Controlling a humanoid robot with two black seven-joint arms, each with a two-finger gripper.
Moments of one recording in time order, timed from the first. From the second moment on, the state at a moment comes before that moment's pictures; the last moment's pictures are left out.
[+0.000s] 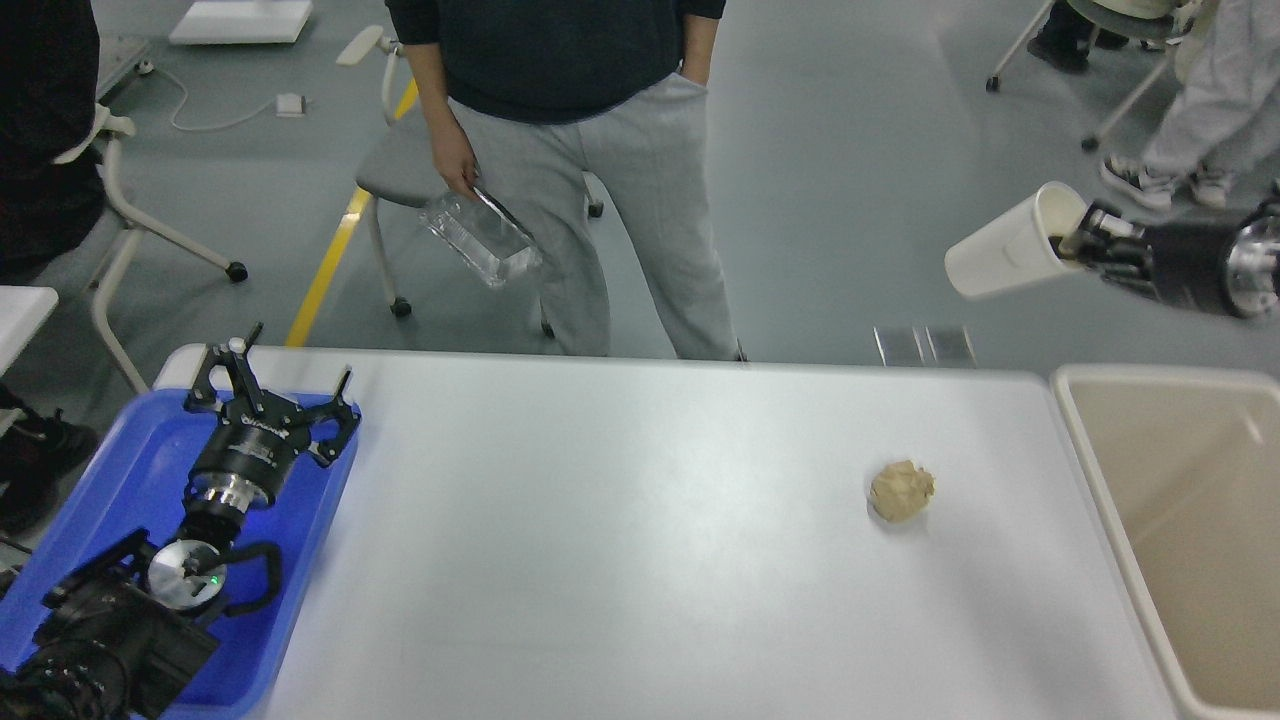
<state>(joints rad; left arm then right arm) -0.56 0.28 -0.94 -0.27 -0.14 -0.79 -0.32 1.15 -0.97 0.12 1.03 -0.67 0.26 0.00</state>
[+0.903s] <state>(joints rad) -0.56 0.27 -0.94 -0.27 -0.14 -0.79 -0.32 0.53 -0.50 0.36 0.10 0.01 -0.02 0.01</state>
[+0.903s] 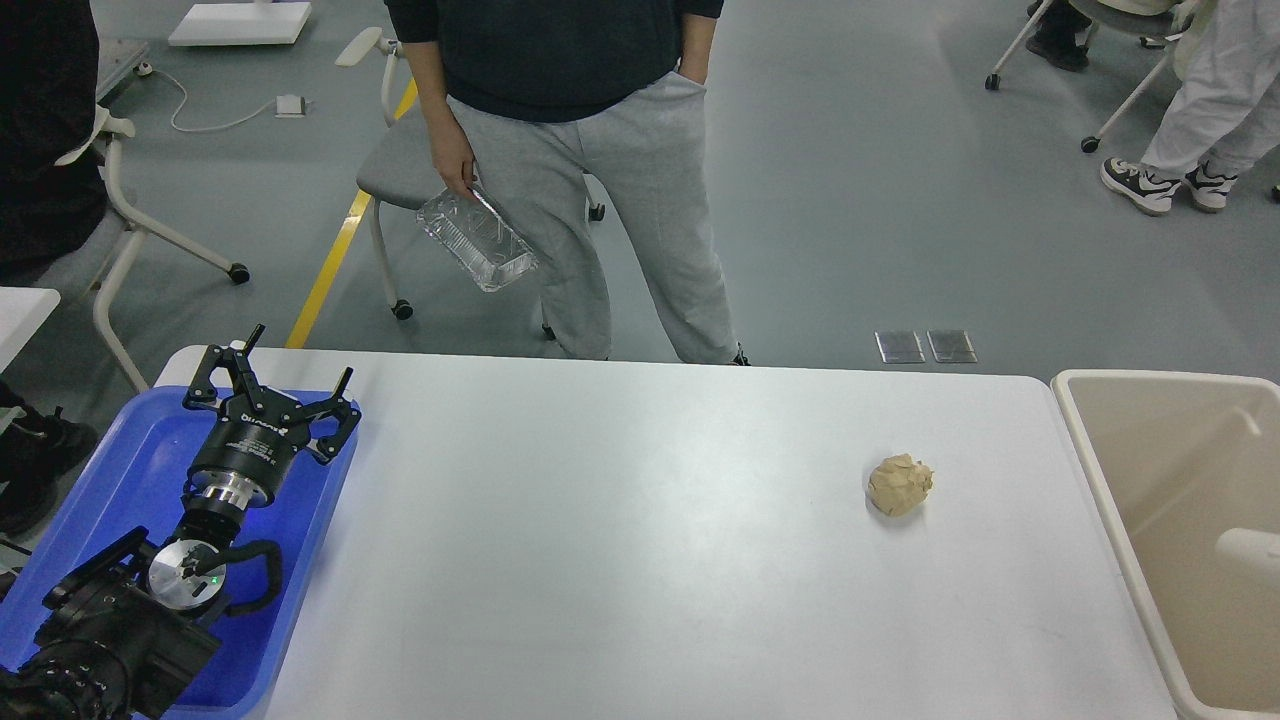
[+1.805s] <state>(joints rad) -0.56 0.28 -0.94 -0.27 -0.14 -0.79 -0.32 0.49 -0.57 0.76 0.30 0.02 0.12 0.11</state>
